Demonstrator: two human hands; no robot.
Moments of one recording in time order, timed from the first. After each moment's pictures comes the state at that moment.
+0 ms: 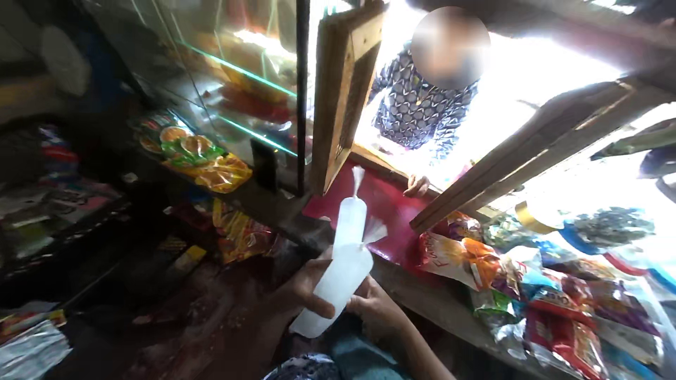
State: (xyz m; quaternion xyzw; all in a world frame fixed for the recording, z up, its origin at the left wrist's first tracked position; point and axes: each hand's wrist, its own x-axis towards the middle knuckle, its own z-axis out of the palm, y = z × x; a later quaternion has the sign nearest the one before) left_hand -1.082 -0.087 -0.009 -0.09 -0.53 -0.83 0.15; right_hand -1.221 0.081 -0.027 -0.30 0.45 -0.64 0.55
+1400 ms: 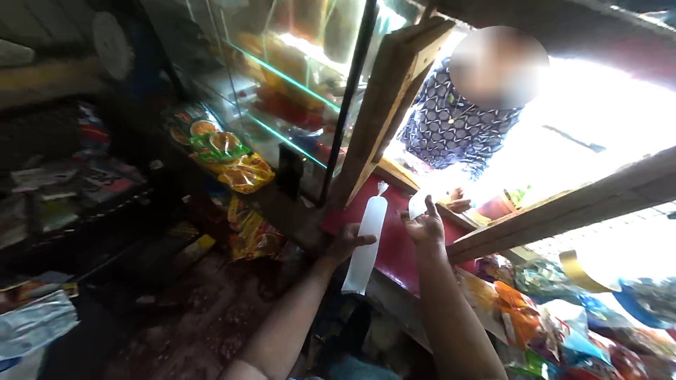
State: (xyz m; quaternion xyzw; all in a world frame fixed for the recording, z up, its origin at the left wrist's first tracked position) left_hand -1.226 -0.159 -0.075 0.11 -0.54 -0.80 0.23; right_hand -1.422 -0.065 -0.008 0.02 0.42 -0.86 0.31
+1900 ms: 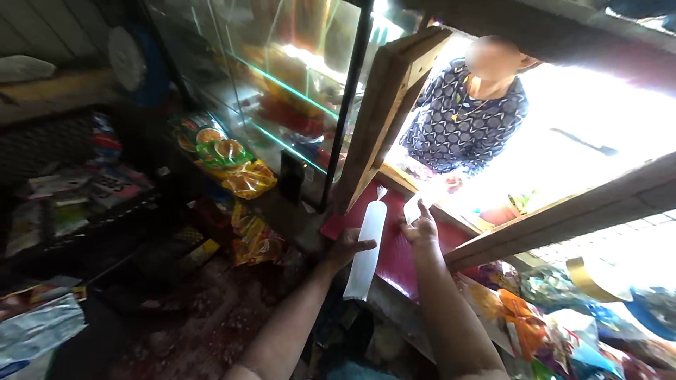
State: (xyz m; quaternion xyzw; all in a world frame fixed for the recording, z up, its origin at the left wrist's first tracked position) left_hand -1.228 -0.160 -0.075 0.10 -0.54 -0.80 0.24; right_hand -1.436 -0.083 -0.027 0.06 0.47 -0.83 0.30
